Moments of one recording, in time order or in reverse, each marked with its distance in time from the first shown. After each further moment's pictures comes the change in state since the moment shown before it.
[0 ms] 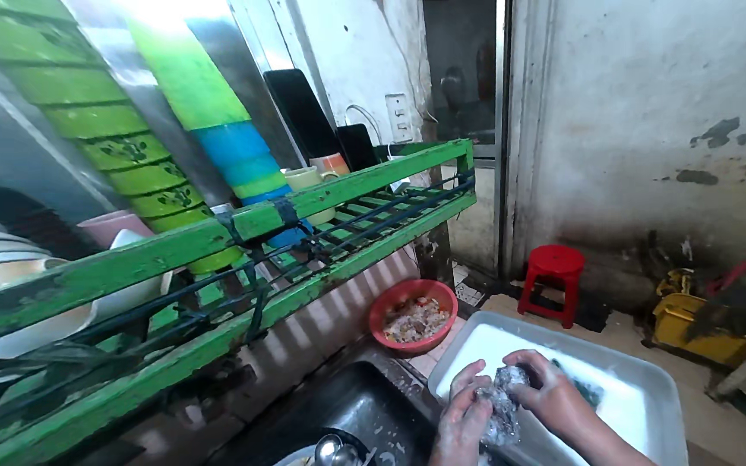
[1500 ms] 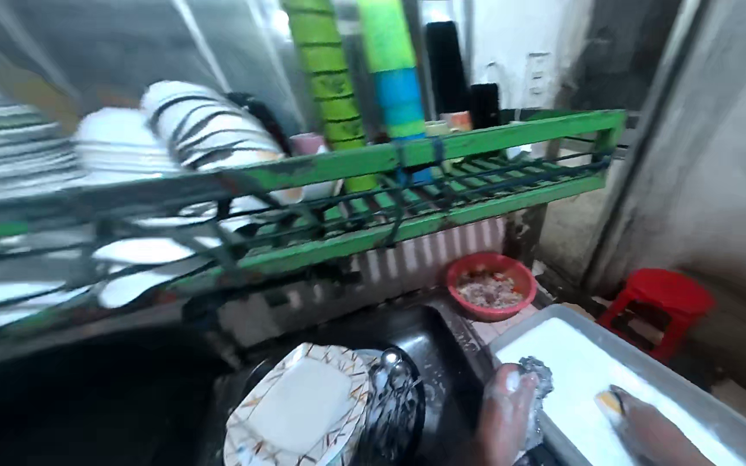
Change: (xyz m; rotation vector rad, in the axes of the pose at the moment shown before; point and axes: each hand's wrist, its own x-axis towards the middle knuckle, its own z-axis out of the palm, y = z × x) left_hand -0.028 0.026 0.014 0.367 0.408 -0.323; right_hand 0.042 0.121 -0.034 -0.844 -0.291 0.310
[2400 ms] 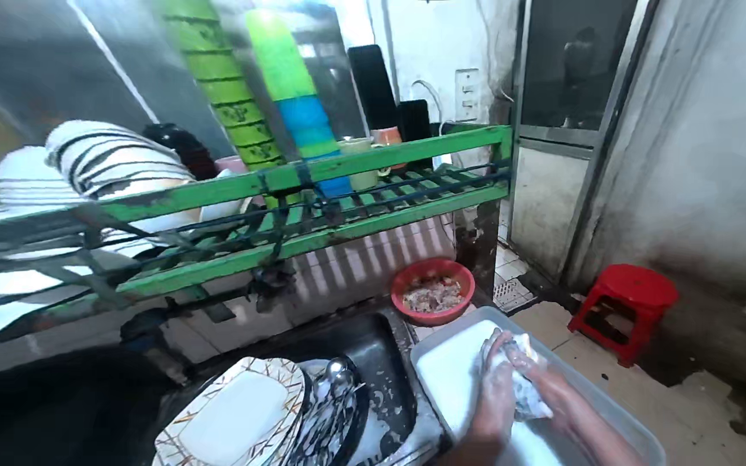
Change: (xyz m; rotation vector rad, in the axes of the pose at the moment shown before) left_hand 0.039 0.020 0.165 -0.258 0.013 0.160; right_hand -0.009 -0.010 -0.066 1.239 -0.140 -0.231
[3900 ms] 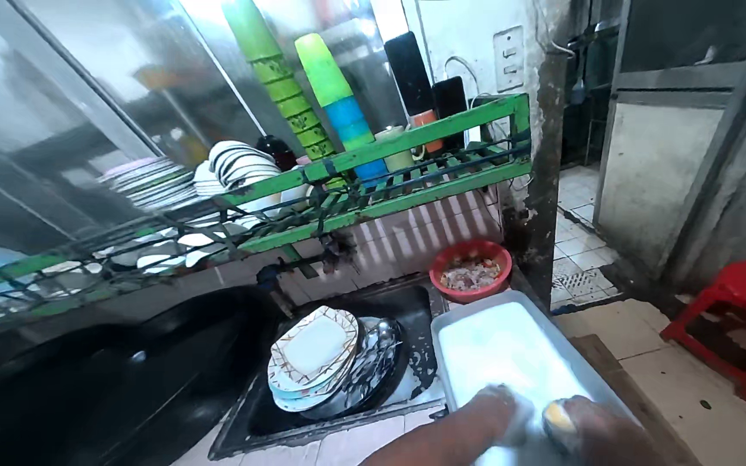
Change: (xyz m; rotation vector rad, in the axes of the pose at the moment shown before) left_hand -0.014 -0.034 0.012 1.445 -0.748 -0.409; right_hand -0.015 0.047 -0.115 -1.249 -0.494 -0.443
